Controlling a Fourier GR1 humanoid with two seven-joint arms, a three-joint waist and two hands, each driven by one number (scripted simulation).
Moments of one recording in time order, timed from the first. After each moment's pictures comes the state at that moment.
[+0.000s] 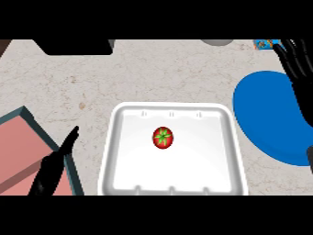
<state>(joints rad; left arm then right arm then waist) 0.09 0.33 -0.22 -1.35 0.05 0.10 -0.02 -0.33 -0.40 0.00 -1.72 -0.38 0.04 0.01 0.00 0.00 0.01</state>
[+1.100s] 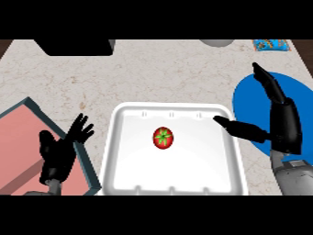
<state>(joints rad) 0.01 0.20 -0.14 -1.41 0.18 0.11 0.18 -0.21 -0.27 0.16 -1.63 0.22 -0.40 0.00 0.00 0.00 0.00</state>
